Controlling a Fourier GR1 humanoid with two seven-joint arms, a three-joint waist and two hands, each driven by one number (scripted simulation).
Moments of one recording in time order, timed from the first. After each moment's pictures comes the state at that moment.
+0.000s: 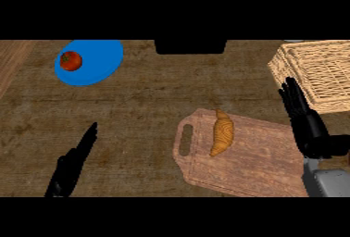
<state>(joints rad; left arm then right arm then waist) 0.07 0.41 -0.33 -1.44 0.14 0.21 0.02 -0.14 -0.33 0.07 -1.44 -0.20 -0.09 -0.18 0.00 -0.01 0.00</state>
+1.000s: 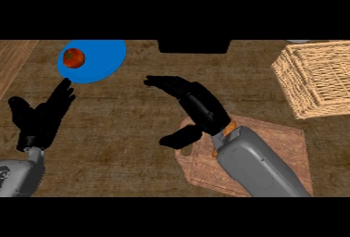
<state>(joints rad) -0.20 0.46 -0.10 -1.37 0.29 0.13 0.16 -0.64 -0.12 0.52 -1.38 0.33 -0.07 0.03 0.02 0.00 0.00</state>
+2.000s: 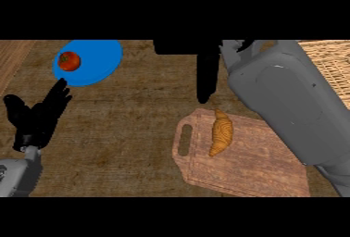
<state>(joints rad) -0.21 0.45 -0.06 -1.34 0.29 0.12 0.16 -1.22 -0.27 0.36 -1.28 0.25 0.65 0.89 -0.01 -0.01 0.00</state>
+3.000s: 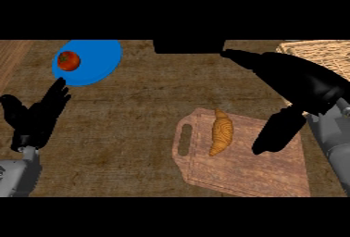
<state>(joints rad) -0.20 0.43 -0.02 -1.37 0.26 0.09 0.19 -0.74 -0.42 0.22 -1.80 0.08 0.70 0.91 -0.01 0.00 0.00</state>
